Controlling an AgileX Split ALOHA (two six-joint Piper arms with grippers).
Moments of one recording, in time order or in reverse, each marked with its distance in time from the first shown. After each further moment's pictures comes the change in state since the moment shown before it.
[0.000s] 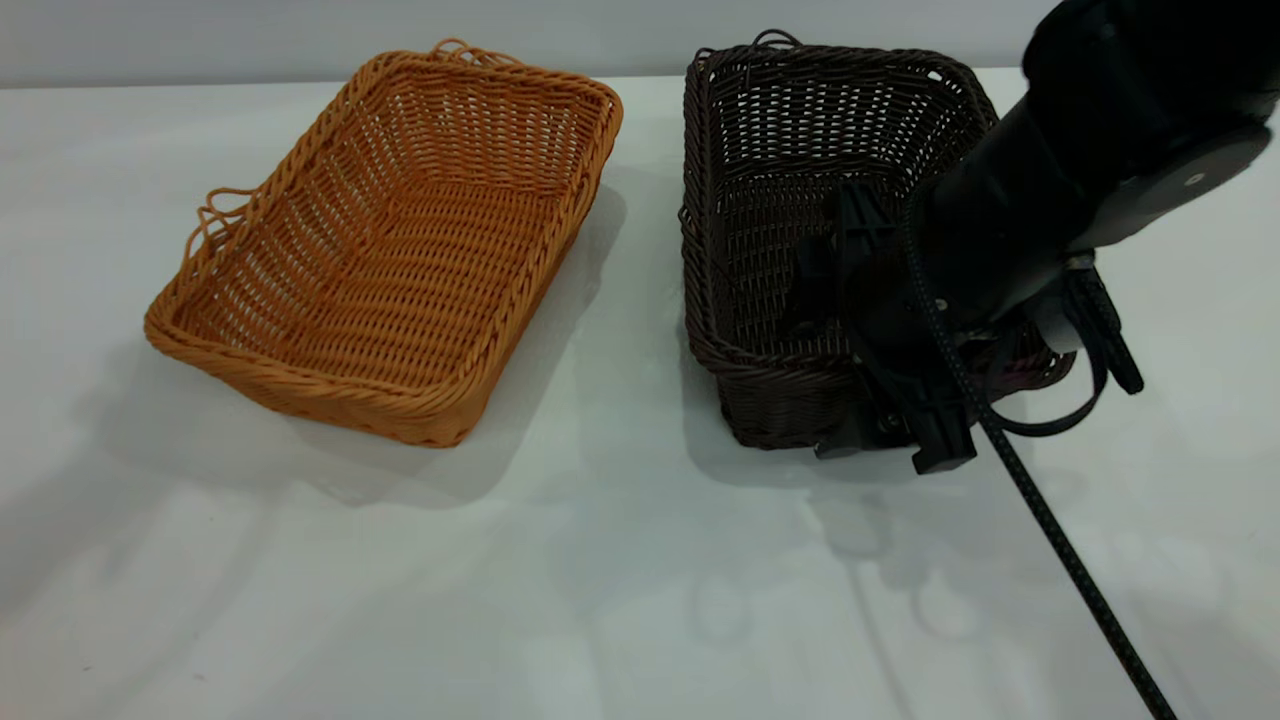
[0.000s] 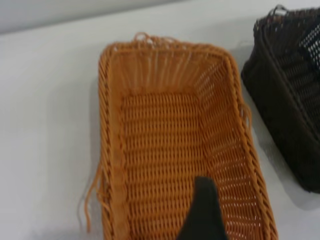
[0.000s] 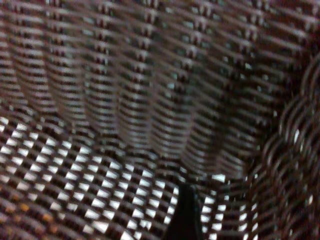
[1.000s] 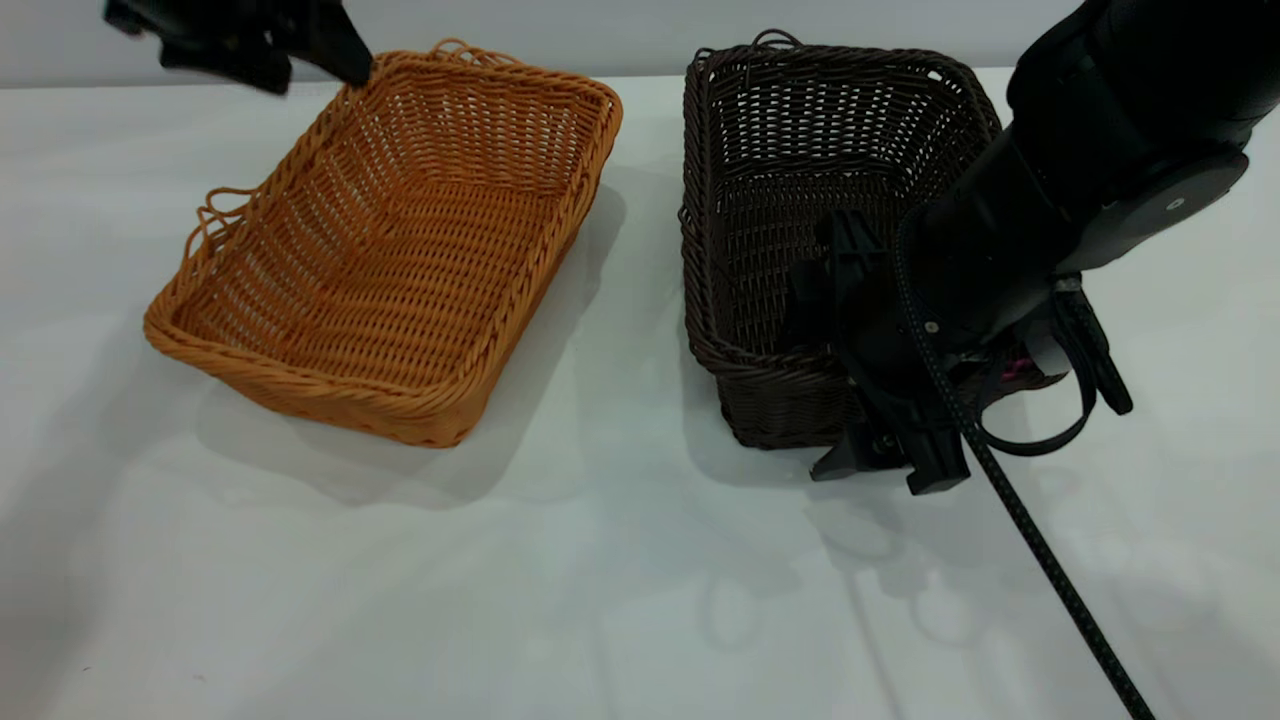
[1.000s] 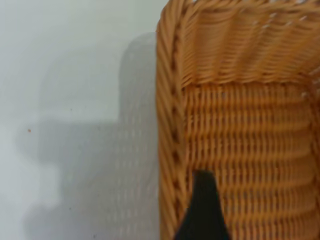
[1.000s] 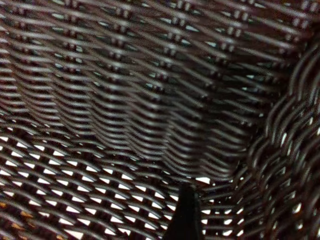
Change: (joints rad) left arm -0.085 0.758 -0.470 0.038 -0.167 -0.081; right arm 0.000 0.029 -0.005 0.003 0.032 -0.011
